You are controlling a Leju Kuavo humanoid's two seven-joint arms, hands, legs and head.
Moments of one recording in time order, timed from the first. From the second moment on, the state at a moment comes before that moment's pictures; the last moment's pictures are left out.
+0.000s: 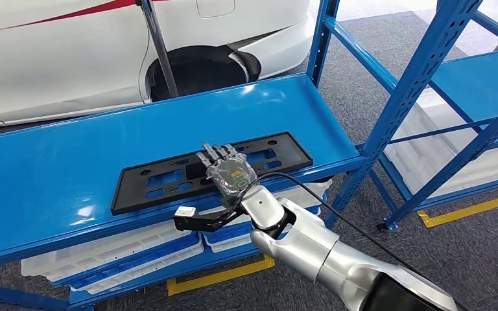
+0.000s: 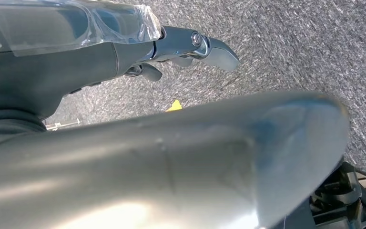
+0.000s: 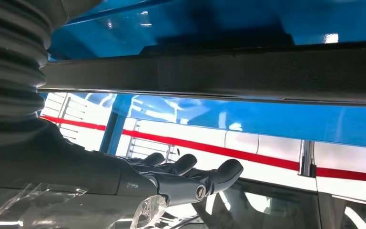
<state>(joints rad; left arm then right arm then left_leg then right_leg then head) -0.17 -0.01 -1.20 -0.24 0.84 0.26 0.09 -0.81 0.08 1.31 -1.03 0.93 0.00 0.08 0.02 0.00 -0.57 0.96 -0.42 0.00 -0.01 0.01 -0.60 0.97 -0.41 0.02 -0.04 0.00</state>
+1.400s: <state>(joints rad) -0.17 -0.02 -1.20 -0.24 0.84 0.26 0.09 -0.82 0.08 1.33 -1.03 0.90 0.07 0.08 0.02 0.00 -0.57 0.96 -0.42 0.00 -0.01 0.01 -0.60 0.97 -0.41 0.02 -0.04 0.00</state>
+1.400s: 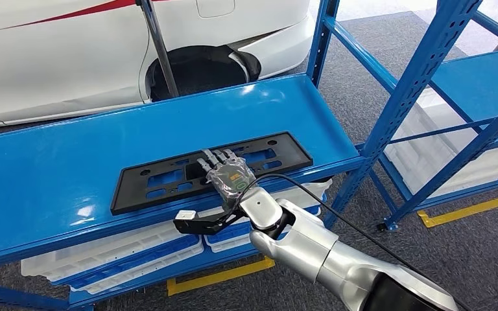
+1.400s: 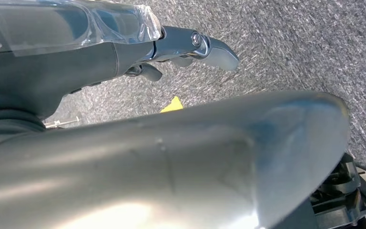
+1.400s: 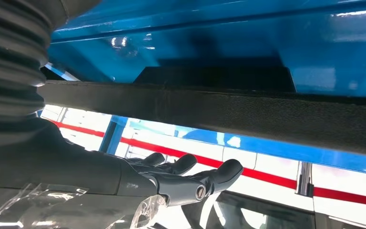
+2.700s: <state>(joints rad) -0.17 -0.02 -1.20 -0.24 0.84 0.26 0.09 -0.82 0.07 1.36 -1.03 0.85 0.08 0.11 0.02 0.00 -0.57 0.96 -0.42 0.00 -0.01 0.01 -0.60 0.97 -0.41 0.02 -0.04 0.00</state>
